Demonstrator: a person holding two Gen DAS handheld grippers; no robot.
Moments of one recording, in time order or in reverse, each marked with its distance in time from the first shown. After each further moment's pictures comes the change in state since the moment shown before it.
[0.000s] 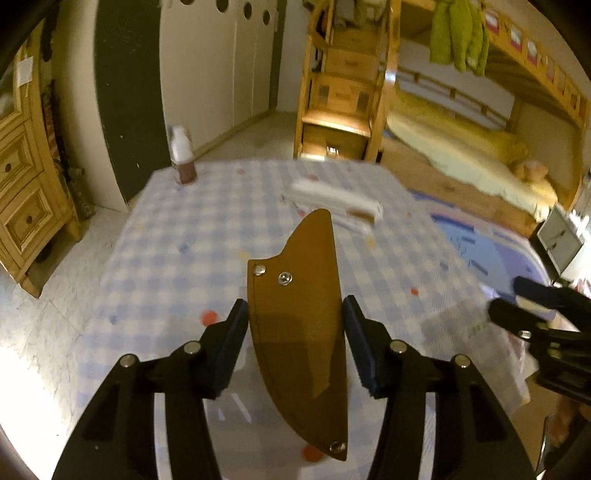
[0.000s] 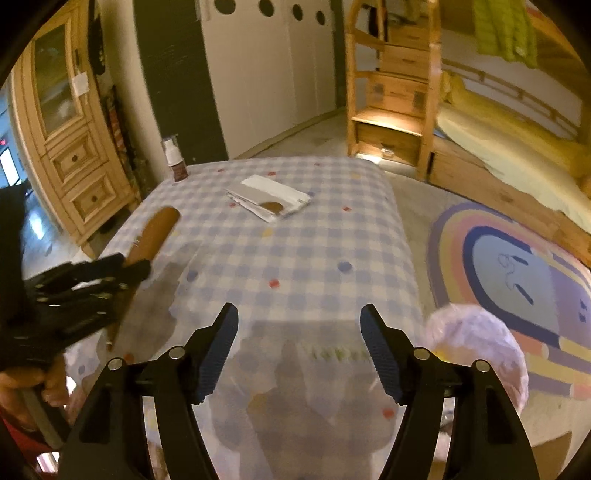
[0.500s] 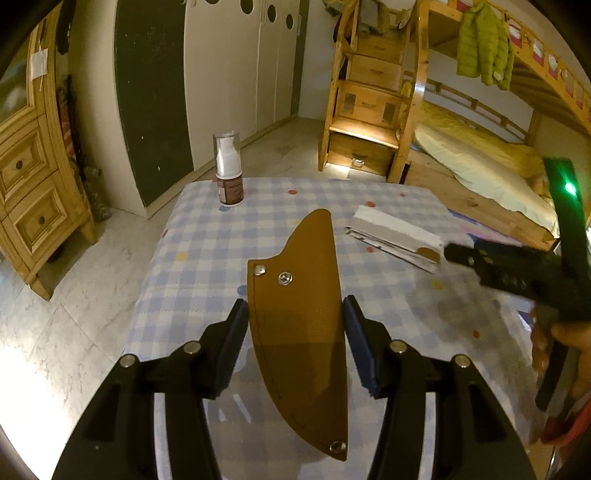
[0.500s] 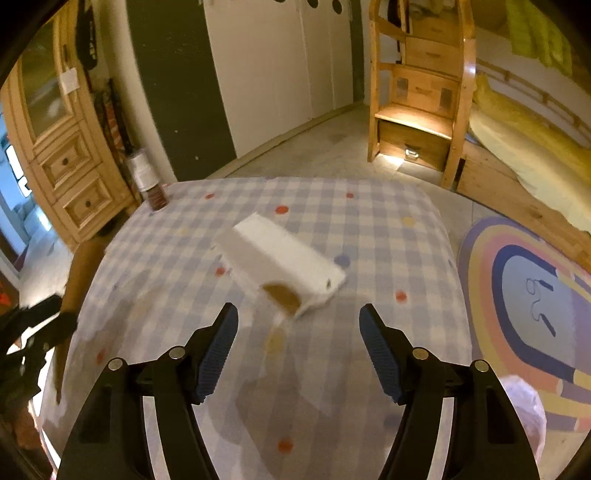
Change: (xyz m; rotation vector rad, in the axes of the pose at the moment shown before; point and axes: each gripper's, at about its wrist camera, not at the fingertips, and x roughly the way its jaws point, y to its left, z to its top) left arm 0.033 0.049 0.030 -0.028 -0.003 0.060; right arm 0.117 0.007 0.091 -0.021 0.044 0.026
